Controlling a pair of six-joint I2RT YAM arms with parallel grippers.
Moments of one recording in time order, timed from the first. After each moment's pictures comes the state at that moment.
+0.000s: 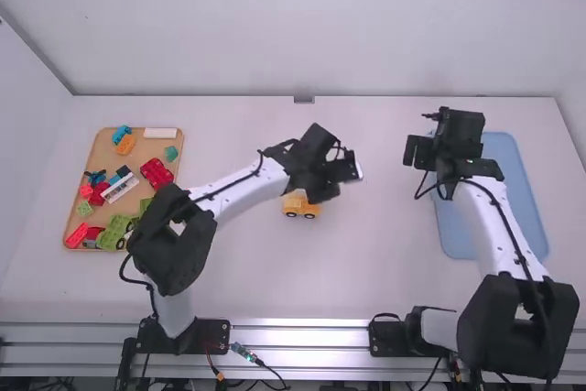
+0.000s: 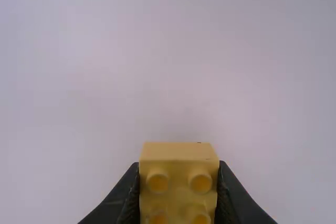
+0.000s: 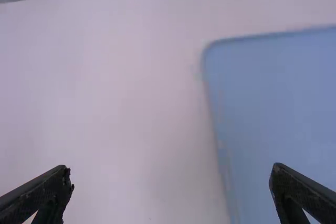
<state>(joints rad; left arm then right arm) -0.68 1.87 1.36 -0.50 0.25 0.67 -0.11 1.39 1.03 -0.50 0.03 0.03</state>
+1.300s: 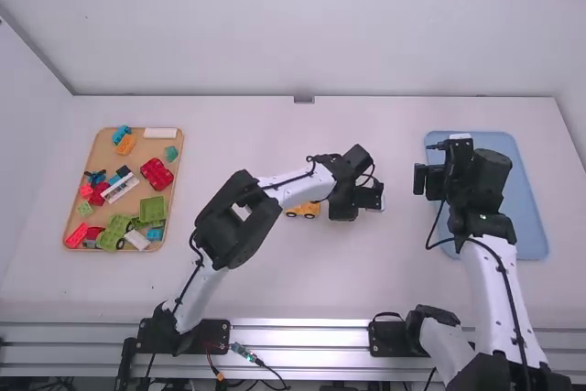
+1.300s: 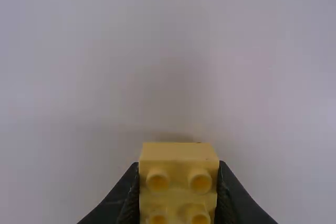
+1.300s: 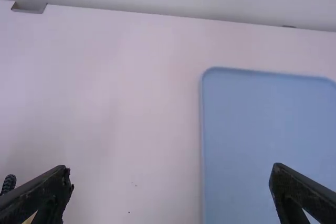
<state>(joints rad) -0.77 2.25 1.64 -0.65 0.24 0.78 -0.21 1.08 0.72 -0.28 -0.19 -0.25</state>
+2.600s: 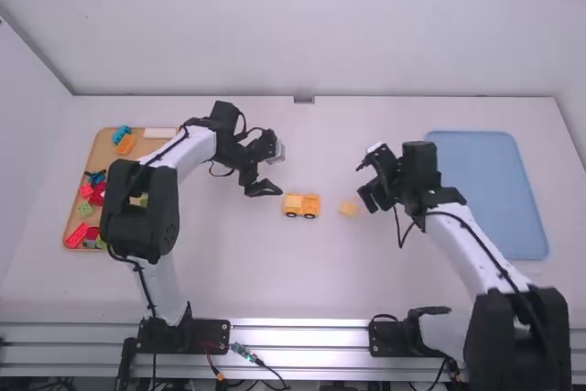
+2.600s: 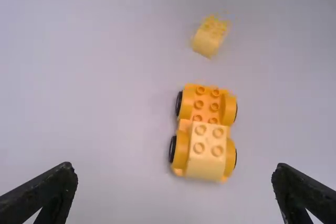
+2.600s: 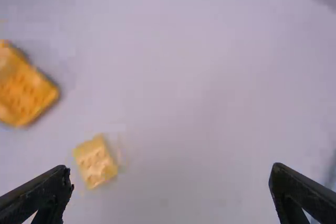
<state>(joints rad) -0.14 1.95 1.34 -0.74 0.88 1.25 0.16 1.37 0.78 -0.37 -0.22 -0.53</state>
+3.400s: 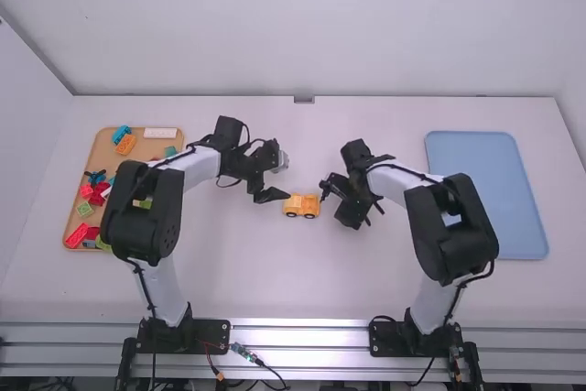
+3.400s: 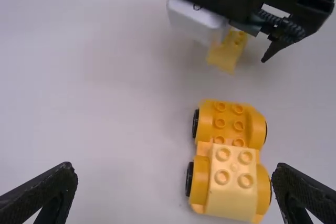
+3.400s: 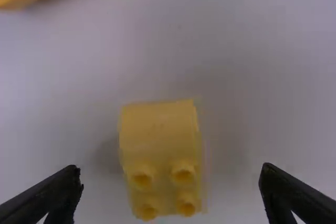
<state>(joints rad) -0.16 1.93 1.14 -0.34 0.91 1.10 0.36 1.90 1.05 -0.64 -0.06 -0.74</state>
